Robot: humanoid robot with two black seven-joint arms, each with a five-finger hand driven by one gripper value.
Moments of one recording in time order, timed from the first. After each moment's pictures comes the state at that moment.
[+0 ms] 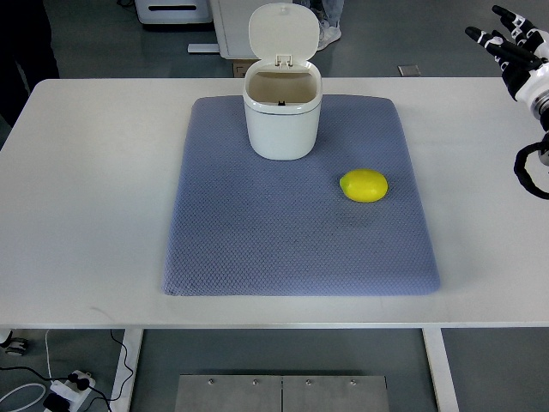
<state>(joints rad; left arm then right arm) -0.02 0.00 -0.10 -0.24 0.00 0.19 -0.13 1.03 -0.44 0.45 0.68 0.09 -0.06 0.31</state>
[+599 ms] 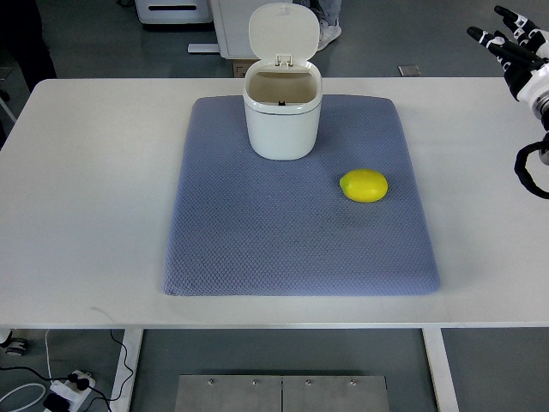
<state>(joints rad) -0.01 0.00 -0.10 -0.24 0.00 0.19 -0.13 1.03 -0.44 0.45 0.68 0.09 -0.08 0.31</state>
